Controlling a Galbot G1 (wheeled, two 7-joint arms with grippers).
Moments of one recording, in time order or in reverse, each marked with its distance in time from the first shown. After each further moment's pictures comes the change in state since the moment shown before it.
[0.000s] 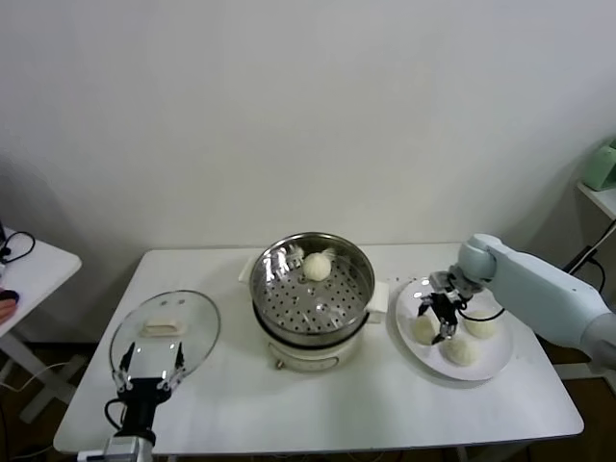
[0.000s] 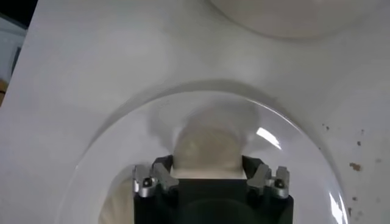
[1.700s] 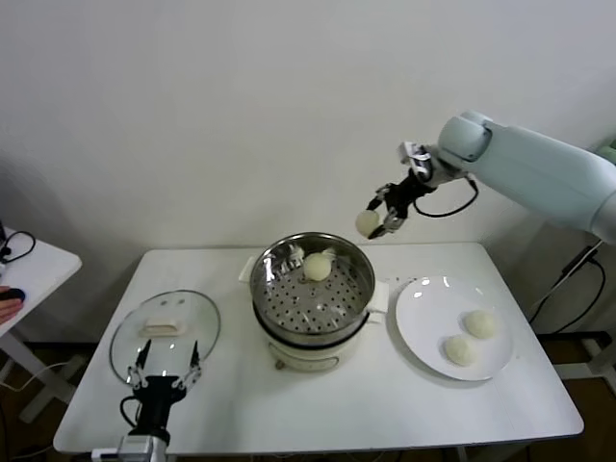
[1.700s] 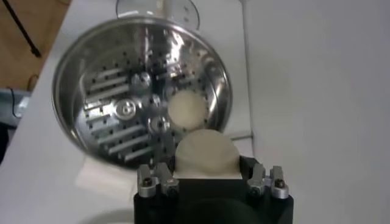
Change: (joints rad) left arm 0.009 -0.002 0.069 -0.047 0.022 0.033 0.001; right arm 0.608 0.187 -0.437 0.060 0.792 -0.227 0.087
